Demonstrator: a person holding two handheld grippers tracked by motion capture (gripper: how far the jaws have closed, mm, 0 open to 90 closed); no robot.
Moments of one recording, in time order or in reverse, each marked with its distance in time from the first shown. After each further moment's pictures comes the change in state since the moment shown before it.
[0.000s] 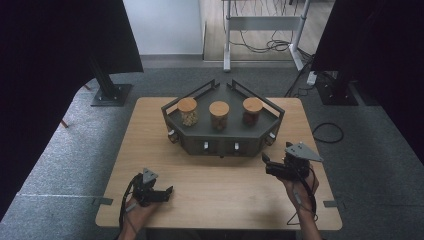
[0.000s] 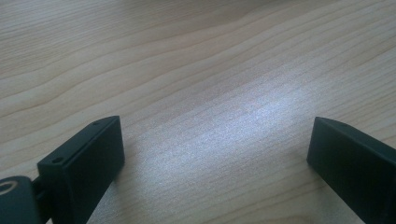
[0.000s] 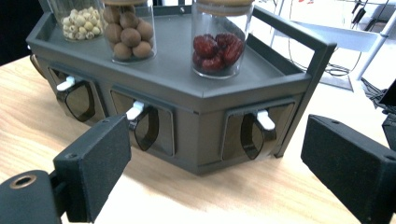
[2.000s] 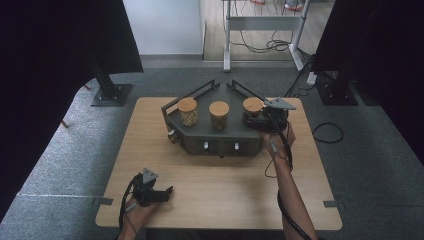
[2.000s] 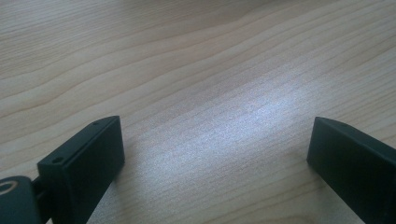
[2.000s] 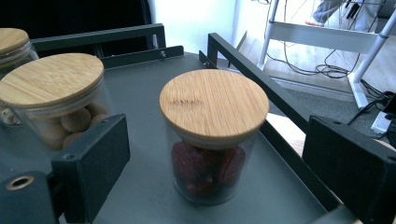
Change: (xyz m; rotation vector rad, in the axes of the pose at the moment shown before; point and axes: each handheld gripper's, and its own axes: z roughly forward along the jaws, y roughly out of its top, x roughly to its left) left arm 0.000 0.000 0.000 0.001 -0.002 0.000; right arm -0.007 0.088 0.109 0.011 -0.031 0.040
